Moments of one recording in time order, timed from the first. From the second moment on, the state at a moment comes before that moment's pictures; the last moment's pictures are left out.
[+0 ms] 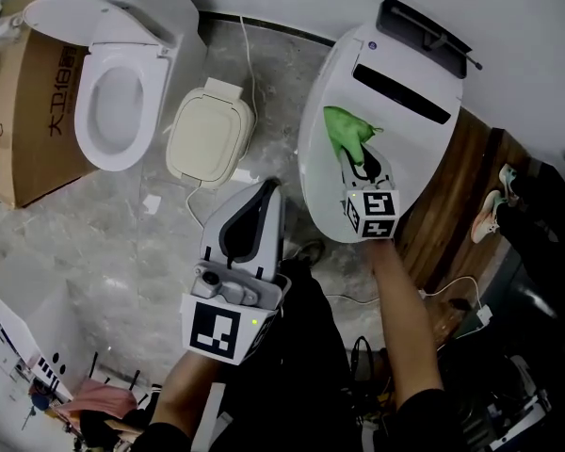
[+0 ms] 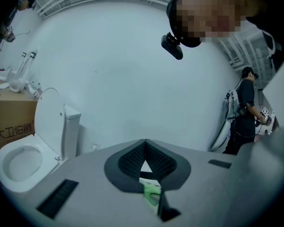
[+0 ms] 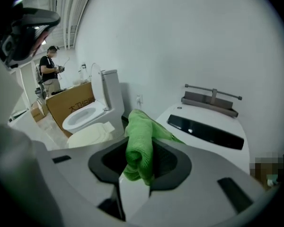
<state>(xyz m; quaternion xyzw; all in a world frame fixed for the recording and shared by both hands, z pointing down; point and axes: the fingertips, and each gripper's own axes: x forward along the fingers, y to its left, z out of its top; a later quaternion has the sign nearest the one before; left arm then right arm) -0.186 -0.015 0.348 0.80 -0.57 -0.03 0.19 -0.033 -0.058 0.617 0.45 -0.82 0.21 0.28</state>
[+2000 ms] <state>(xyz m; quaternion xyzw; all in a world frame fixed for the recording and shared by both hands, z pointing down) -0.180 -0.060 0.392 0.81 -0.54 0.01 0.21 -0.053 -0.160 0.710 0.28 -0.77 0.00 0.58</state>
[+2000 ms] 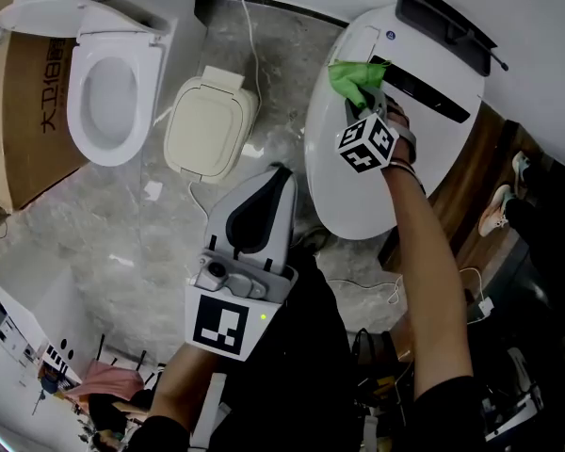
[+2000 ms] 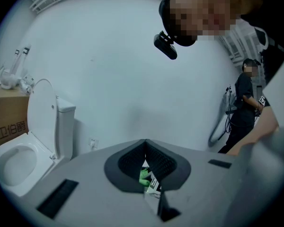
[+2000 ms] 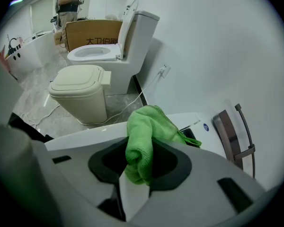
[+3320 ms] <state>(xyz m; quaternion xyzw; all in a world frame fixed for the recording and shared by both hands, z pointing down) -0.162 0.077 0.359 0.79 -0.59 -0.01 0.19 -0.051 0.154 0.760 0.09 -0.75 -0.11 0.64</state>
